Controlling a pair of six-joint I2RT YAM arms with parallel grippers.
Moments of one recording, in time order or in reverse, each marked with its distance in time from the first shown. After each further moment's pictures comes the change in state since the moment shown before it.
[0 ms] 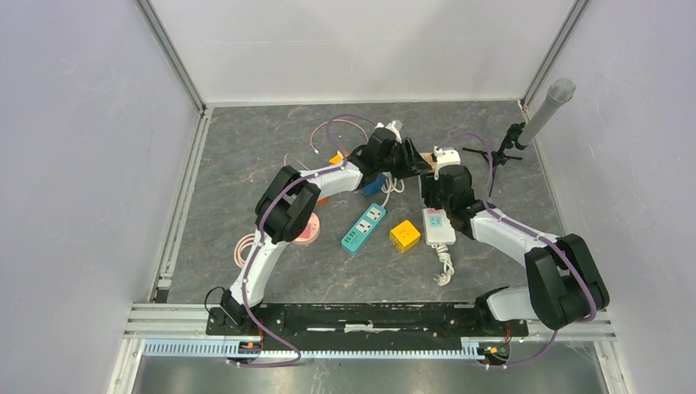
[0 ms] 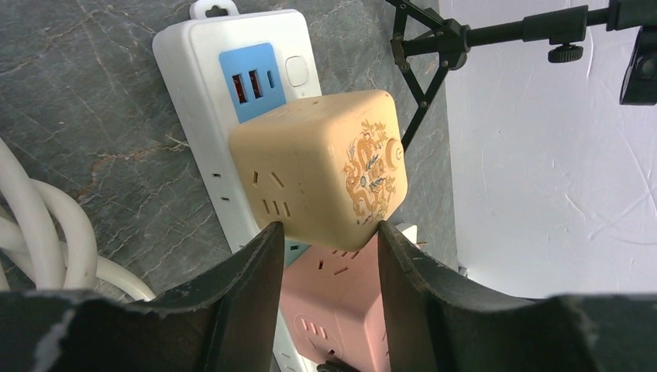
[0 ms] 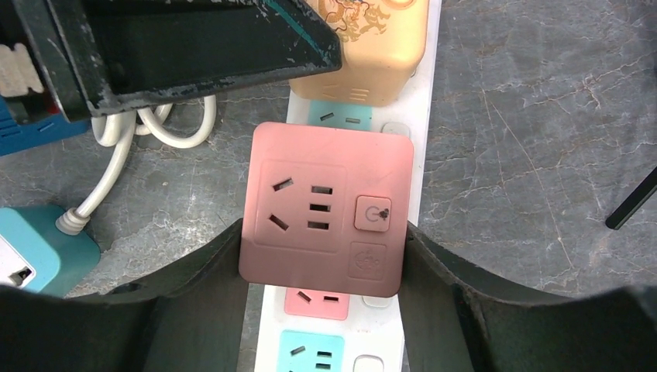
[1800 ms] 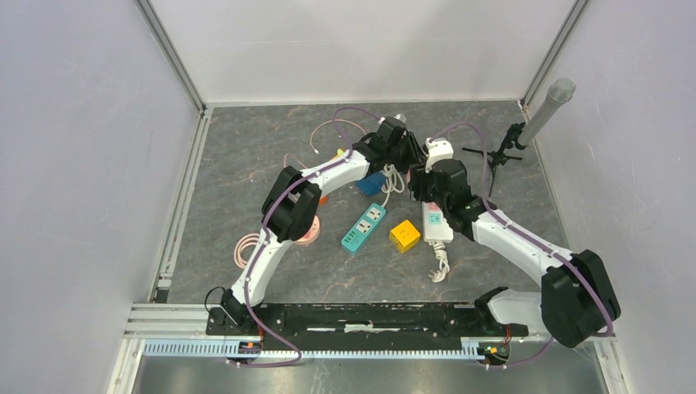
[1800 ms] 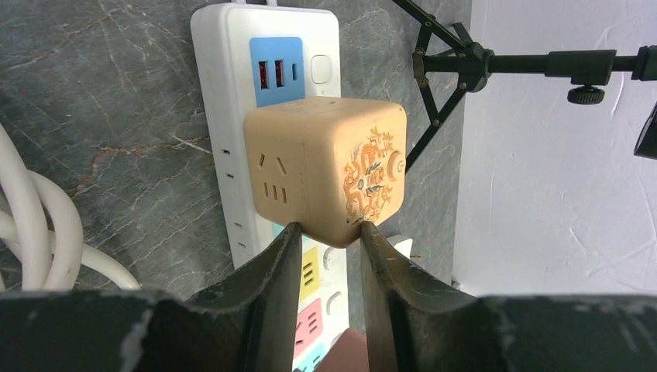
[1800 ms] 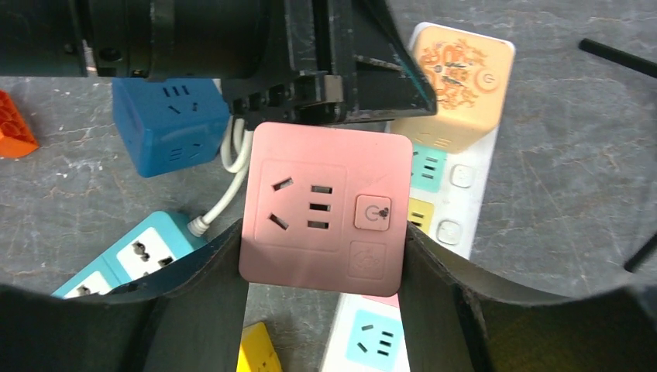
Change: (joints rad) left arm -0.007 0.066 0.258 -0.335 -0.057 -0.040; right arm 0.106 -0.097 0.088 -0.067 -0.013 0.036
